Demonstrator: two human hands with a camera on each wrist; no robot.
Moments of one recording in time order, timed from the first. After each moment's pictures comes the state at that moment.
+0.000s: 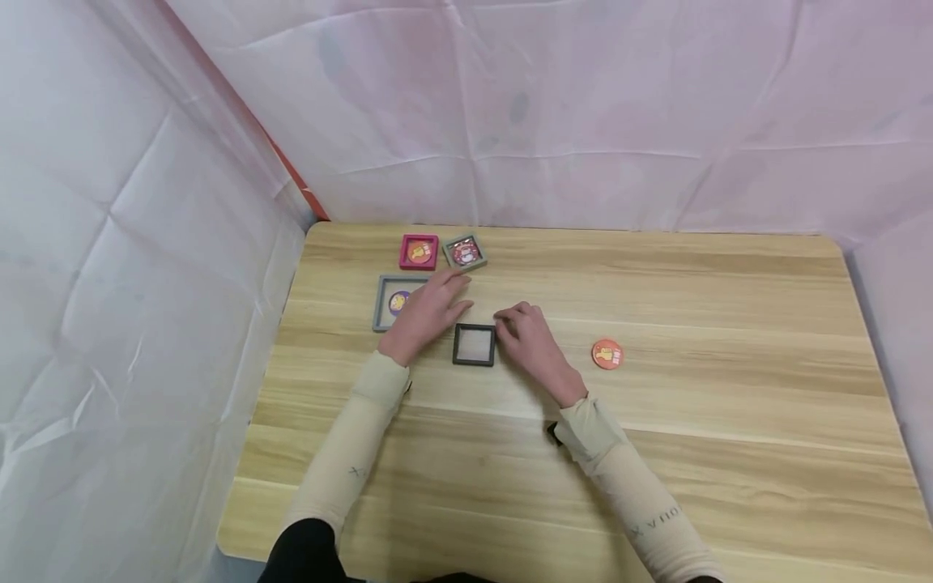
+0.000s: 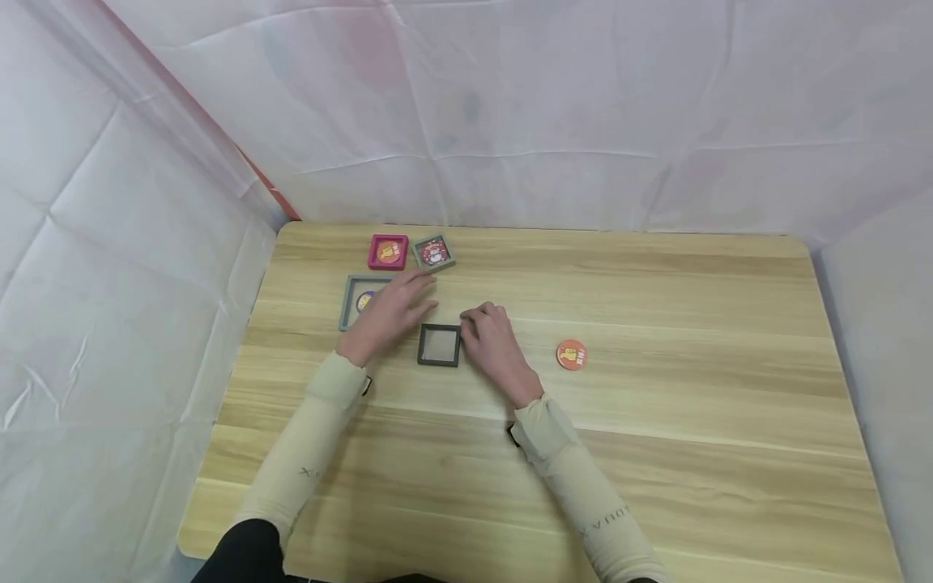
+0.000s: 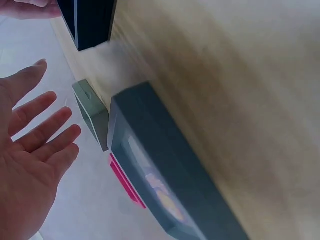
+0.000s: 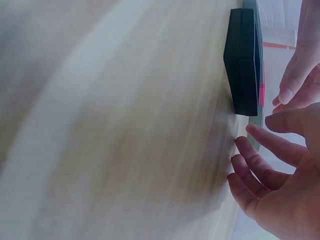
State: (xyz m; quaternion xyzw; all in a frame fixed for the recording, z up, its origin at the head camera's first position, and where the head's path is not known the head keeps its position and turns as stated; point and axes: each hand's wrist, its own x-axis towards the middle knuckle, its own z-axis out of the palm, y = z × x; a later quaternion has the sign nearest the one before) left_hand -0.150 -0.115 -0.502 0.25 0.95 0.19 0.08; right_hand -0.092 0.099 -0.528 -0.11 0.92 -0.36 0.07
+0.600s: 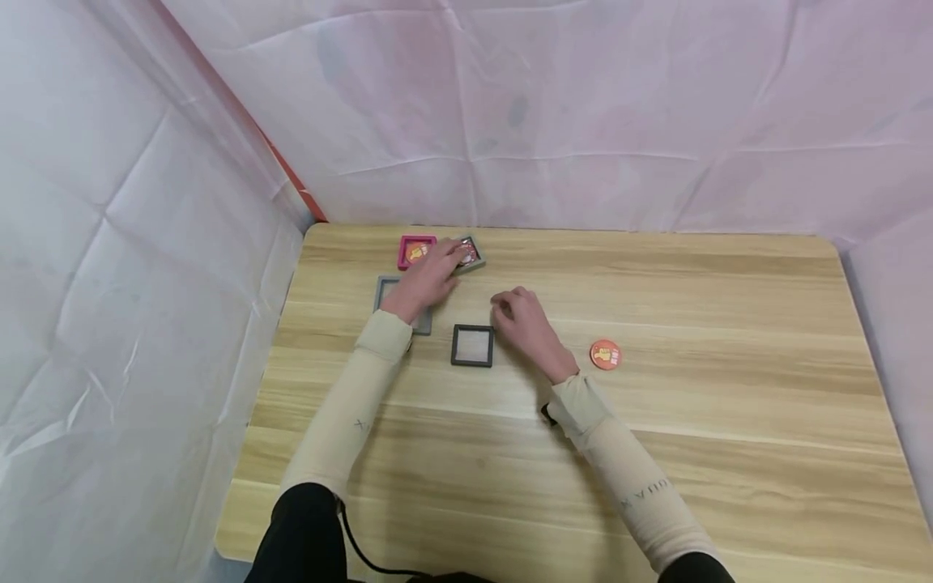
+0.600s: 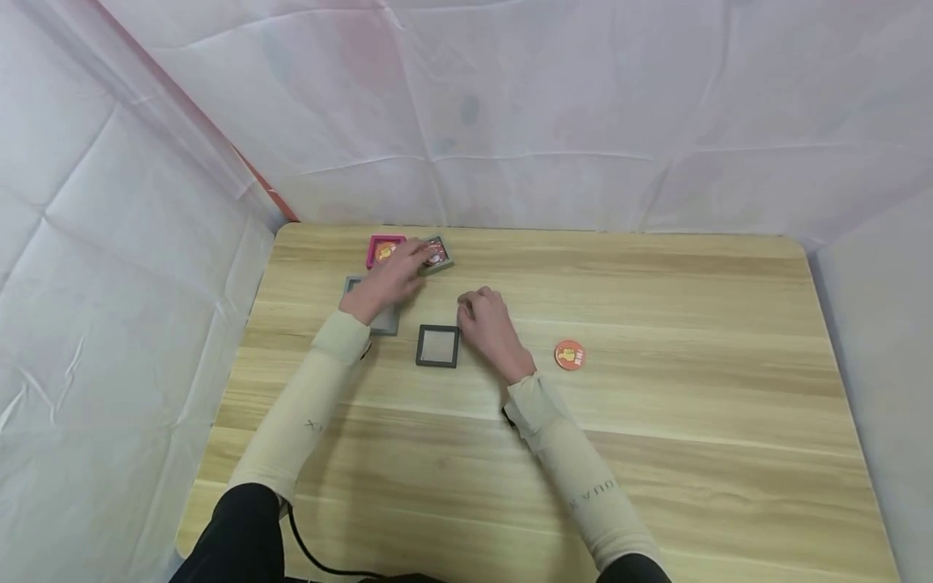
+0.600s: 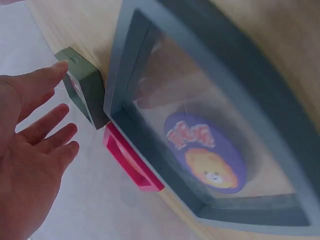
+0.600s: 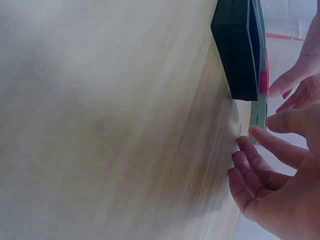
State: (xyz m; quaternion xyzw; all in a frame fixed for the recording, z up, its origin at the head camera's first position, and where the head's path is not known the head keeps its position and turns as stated) left_hand -0.209 -0.115 -0.497 0.28 0.94 0.15 0.10; right_hand -0.128 0.097 -0.529 -0.09 0.92 -0.38 0.09
